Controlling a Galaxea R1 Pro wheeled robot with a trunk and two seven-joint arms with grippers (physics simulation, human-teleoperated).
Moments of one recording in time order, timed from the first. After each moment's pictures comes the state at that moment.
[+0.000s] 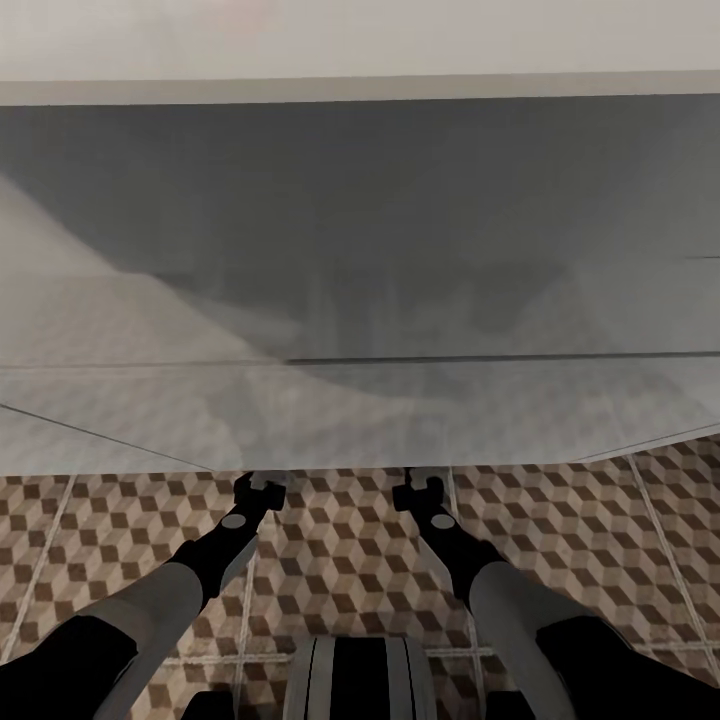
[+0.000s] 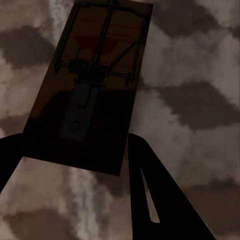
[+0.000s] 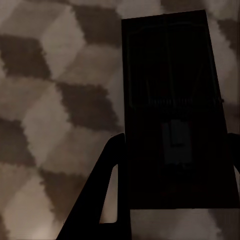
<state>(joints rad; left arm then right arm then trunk) -0.88 0.00 -0.41 -0.26 0.20 -0.19 0.13 -0.89 0.17 0.16 -0.21 0.04 -0.21 -0.11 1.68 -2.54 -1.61</state>
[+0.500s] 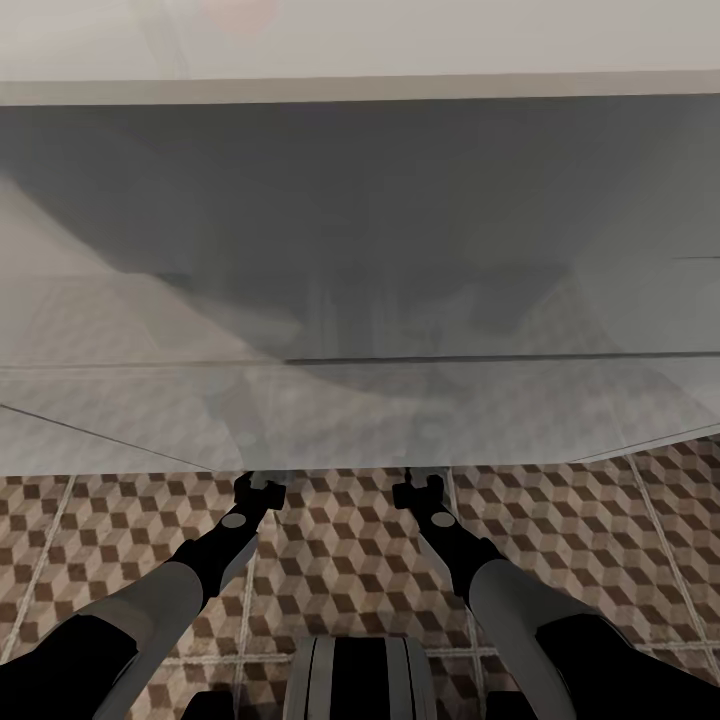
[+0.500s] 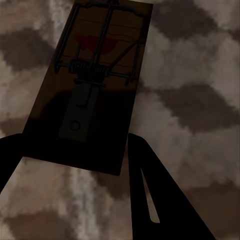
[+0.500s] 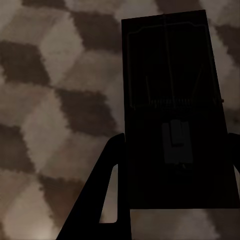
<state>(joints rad) -0.88 0.00 -0.41 -0.26 0.20 -0.19 0.13 -0.90 0.17 0.16 -0.21 0.04 -0.21 -0.11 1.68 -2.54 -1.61</state>
